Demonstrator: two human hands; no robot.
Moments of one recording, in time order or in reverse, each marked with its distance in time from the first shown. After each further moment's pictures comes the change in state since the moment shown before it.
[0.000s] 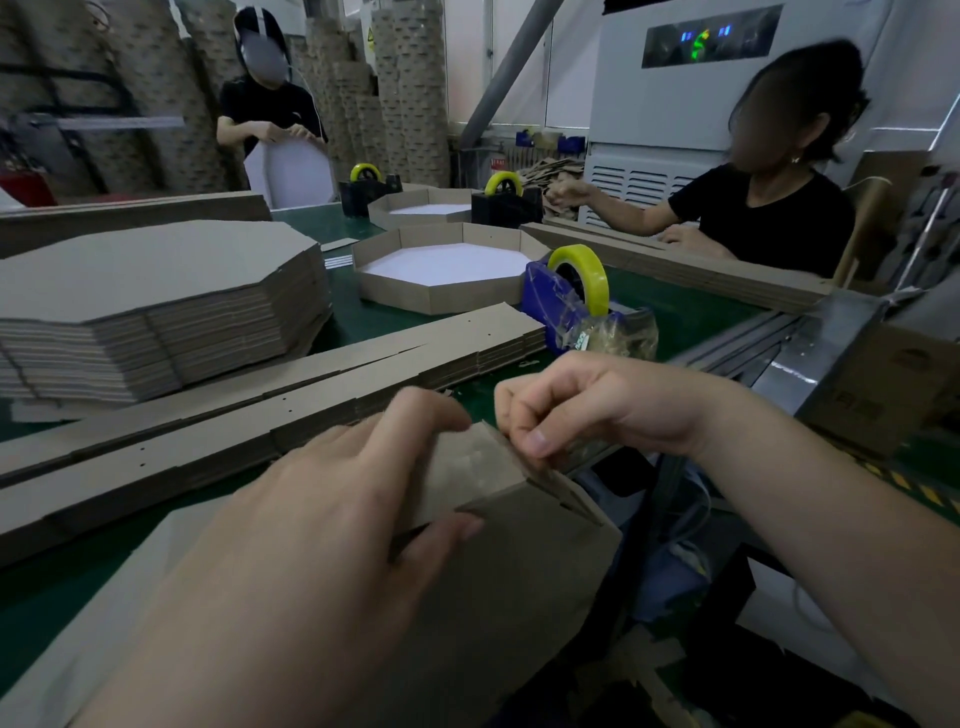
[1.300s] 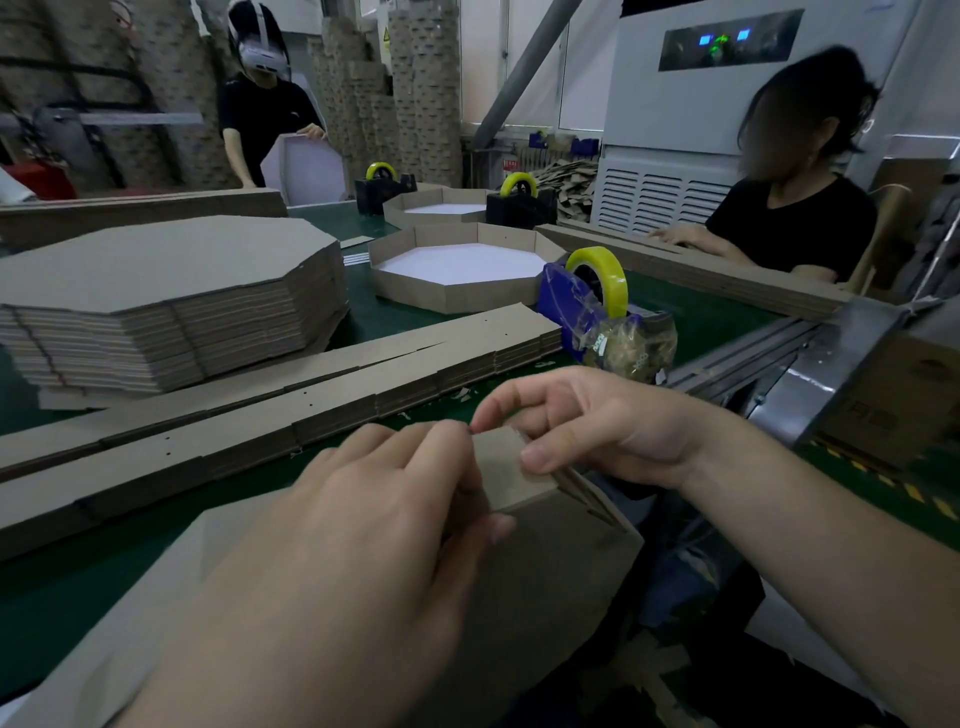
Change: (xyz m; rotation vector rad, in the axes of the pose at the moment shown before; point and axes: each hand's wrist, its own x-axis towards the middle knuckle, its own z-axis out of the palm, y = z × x) left_hand -0.008 -0.005 0.003 -0.035 0.051 0.124; right_hand 0.014 0.016 0.012 0.418 -0.093 -0.064
